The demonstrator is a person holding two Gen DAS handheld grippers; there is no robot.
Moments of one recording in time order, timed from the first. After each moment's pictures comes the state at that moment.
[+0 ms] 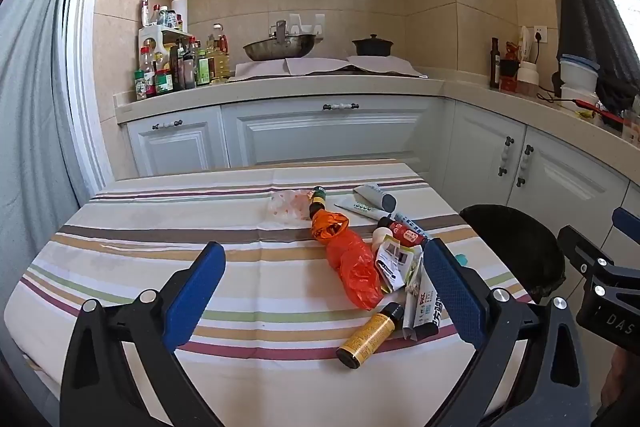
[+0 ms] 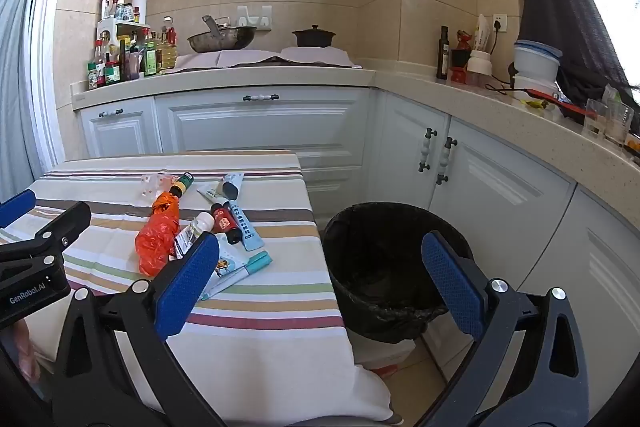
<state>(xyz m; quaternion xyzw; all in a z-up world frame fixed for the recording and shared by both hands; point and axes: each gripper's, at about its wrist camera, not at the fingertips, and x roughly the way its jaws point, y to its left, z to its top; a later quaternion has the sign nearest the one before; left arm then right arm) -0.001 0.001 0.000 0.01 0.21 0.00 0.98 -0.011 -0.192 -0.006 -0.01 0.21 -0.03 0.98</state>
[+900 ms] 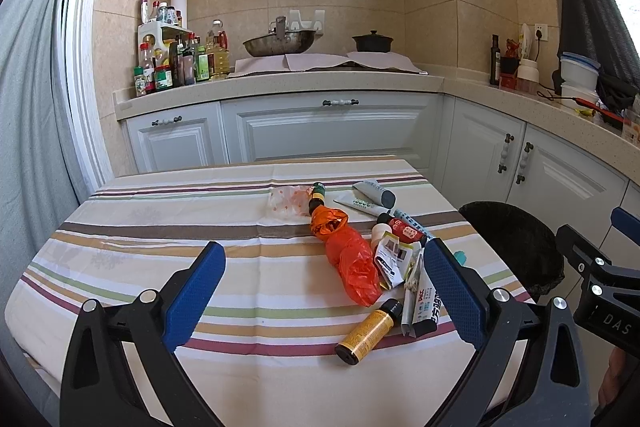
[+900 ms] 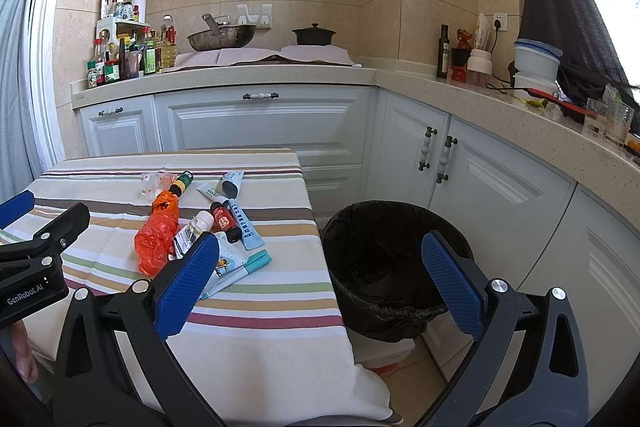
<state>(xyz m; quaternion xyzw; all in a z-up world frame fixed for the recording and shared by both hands) 0.000 0.000 0.000 0.01 0.22 -0.01 0.97 -0.010 -0.192 -0.006 -0.01 0.21 -0.03 0.98</state>
